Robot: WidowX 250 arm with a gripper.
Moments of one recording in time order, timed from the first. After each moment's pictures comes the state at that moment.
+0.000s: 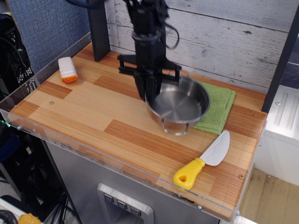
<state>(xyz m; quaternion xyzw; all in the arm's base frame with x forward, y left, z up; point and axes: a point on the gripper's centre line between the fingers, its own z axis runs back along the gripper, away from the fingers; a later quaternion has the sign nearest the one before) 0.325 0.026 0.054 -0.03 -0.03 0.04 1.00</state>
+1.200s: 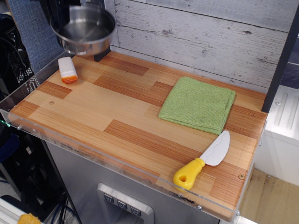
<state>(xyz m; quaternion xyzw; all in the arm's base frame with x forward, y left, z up) 0.327 0.193 0.122 0.00 0.00 0.05 1.00</state>
